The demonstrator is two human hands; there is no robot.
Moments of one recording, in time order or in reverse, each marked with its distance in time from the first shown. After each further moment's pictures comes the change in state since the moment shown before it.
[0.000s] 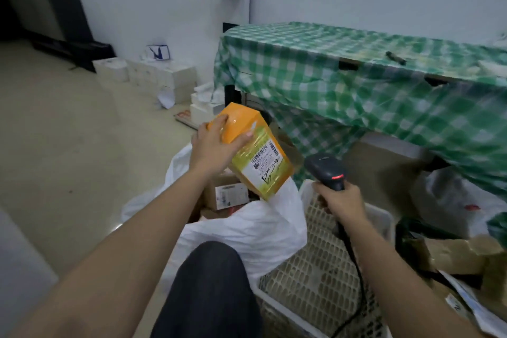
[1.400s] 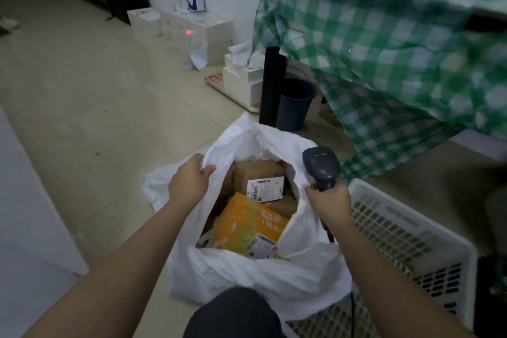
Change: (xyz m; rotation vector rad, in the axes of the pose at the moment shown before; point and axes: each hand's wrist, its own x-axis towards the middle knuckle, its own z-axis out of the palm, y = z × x) left_hand 0.040 -0.180 0.020 0.355 0.048 -0.327; right_hand 0.095 0.057 0.162 -0.223 -0.164 -0.011
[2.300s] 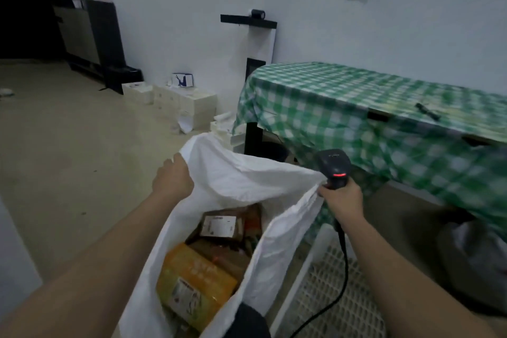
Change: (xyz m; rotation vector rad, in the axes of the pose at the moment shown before) left_hand 0.003 0.063 -0.147 0.164 0.012 0.040; right_hand -0.038 -0.124 -0.112 0.078 0.215 -0.099
